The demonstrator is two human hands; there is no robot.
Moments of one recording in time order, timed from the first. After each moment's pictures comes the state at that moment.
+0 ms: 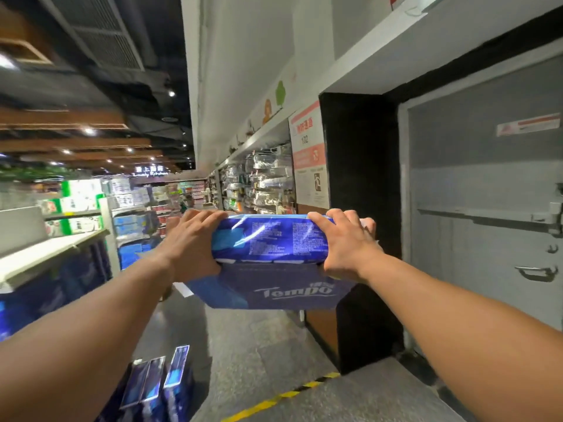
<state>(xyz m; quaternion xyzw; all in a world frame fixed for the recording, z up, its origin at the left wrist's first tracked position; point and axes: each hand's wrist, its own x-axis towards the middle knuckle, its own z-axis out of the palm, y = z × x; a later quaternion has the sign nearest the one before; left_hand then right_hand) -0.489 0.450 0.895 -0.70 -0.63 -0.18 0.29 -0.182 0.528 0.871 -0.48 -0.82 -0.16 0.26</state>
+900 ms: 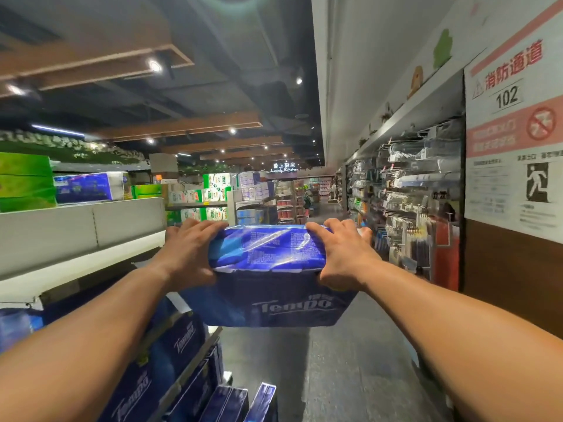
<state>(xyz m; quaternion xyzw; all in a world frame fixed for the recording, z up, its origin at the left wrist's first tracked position) -0.827 0.841 0.877 -0.52 -0.79 -0.12 0.31 -0.599 1.064 0.866 -0.25 -0.94 -0.07 0.24</state>
